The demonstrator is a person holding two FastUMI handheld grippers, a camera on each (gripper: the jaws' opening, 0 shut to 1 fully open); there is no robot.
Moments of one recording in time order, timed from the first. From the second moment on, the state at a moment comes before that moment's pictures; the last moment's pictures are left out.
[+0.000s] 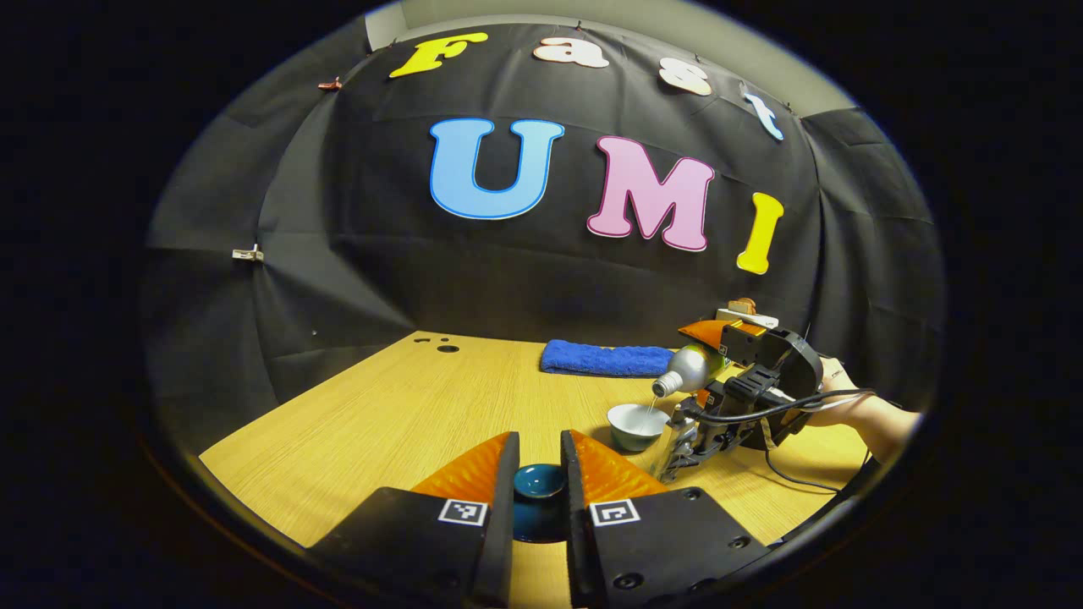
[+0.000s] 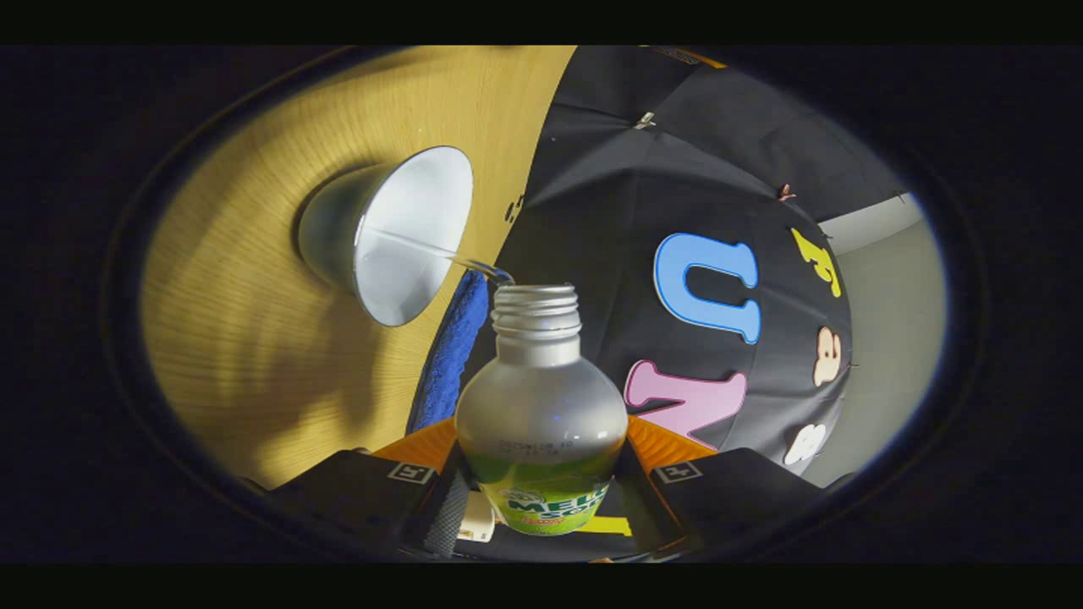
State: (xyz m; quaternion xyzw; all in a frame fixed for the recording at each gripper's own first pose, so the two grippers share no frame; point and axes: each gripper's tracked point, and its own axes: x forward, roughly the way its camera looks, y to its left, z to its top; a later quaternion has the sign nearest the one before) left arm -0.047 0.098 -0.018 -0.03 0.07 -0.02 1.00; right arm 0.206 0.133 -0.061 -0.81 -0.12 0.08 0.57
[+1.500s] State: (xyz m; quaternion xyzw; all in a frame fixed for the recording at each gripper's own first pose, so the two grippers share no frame) left arm -0.057 0.106 -0.043 -0.11 0.10 -0.02 0.99; right arm 0.210 0.140 -0.084 -0.84 -0.11 0.12 0.52
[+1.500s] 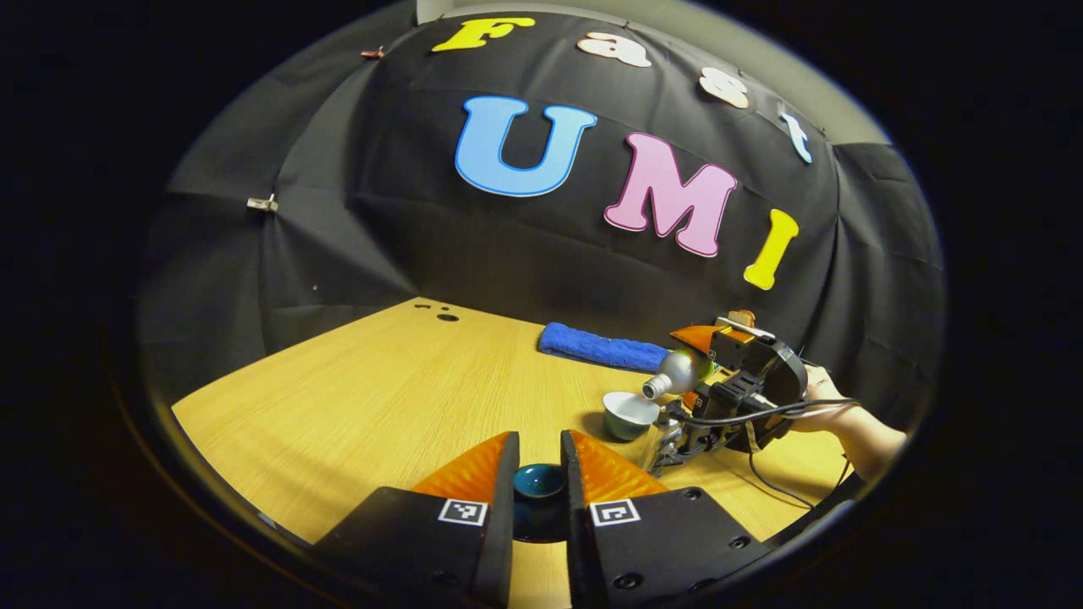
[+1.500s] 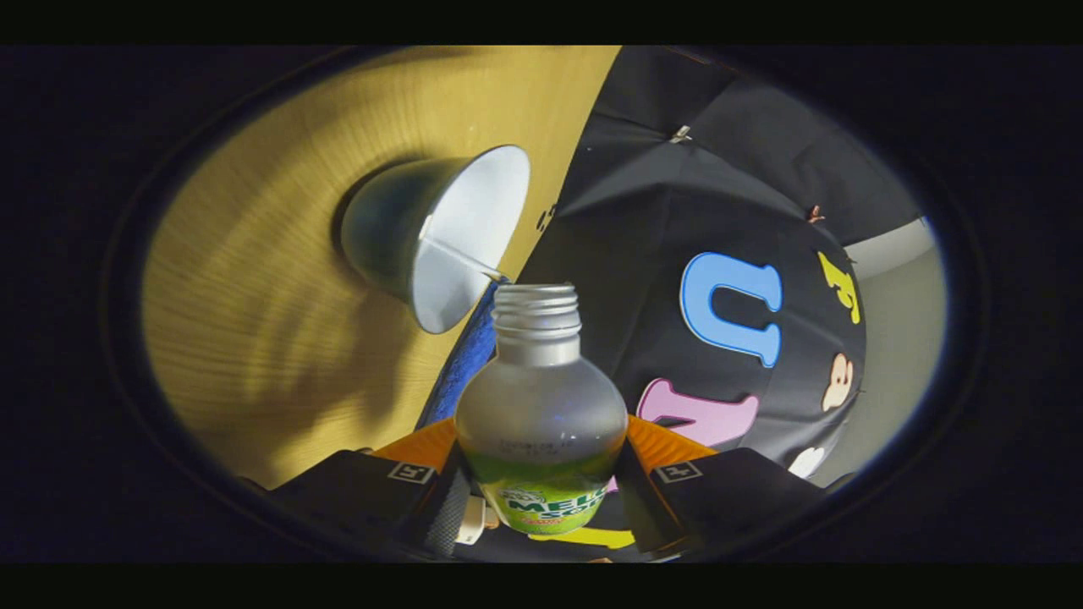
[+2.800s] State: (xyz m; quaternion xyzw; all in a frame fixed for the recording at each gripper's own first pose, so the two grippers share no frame) left arm -0.071 0.108 -0.020 -0.06 0.08 0.02 0.99; right arm 0.205 0.158 -0.071 -0.84 -0.15 0.12 0.51
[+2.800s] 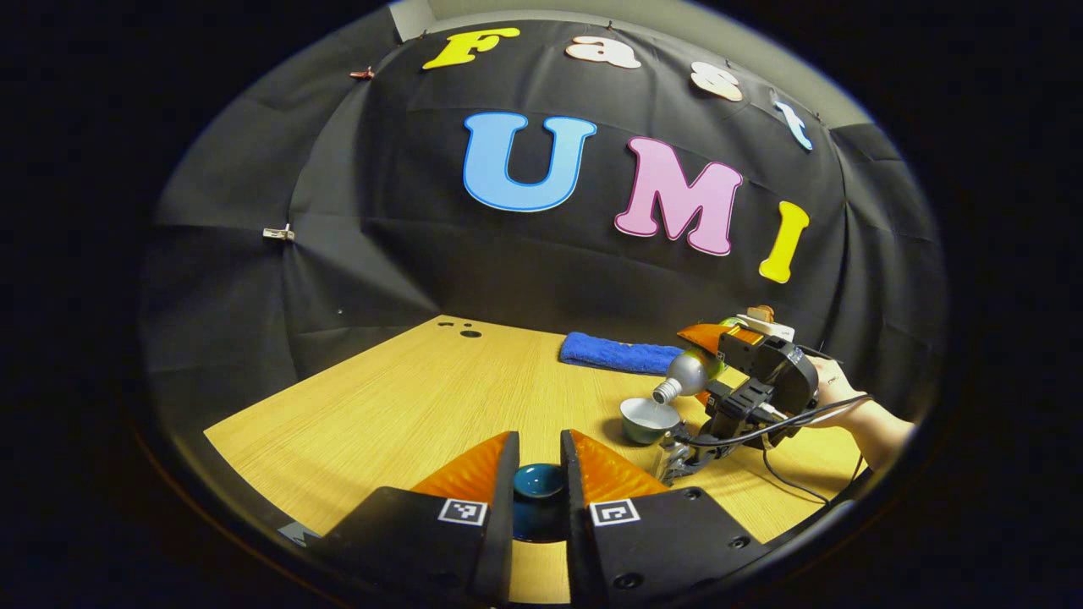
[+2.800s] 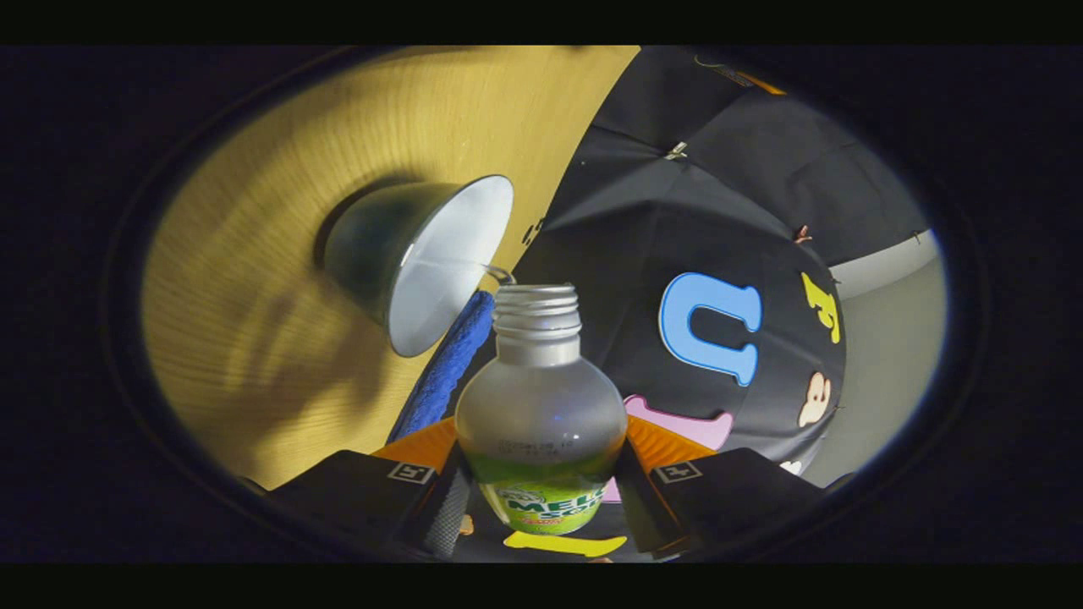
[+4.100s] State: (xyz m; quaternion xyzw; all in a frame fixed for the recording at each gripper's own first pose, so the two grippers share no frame) left arm -0.068 0.084 -0.013 -0.07 0.08 0.02 0.99; right arm 0.204 0.135 -0.065 -0.70 -0.07 0.15 0.70
